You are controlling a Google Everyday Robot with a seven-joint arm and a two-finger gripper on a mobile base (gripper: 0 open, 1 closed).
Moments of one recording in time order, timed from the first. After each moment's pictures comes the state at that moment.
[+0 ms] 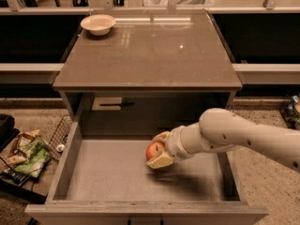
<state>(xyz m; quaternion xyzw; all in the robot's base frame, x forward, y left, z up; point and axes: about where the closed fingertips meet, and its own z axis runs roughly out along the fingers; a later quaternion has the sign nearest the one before) 0.493 -0.022 0.631 -0.58 0.73 0.21 0.31</state>
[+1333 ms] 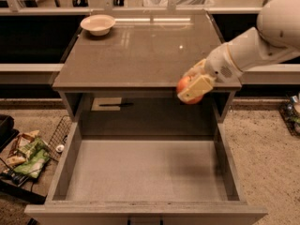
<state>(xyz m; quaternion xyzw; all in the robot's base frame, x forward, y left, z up) 0.581 -0.120 0.841 -0.55 0.75 0.21 0.30</state>
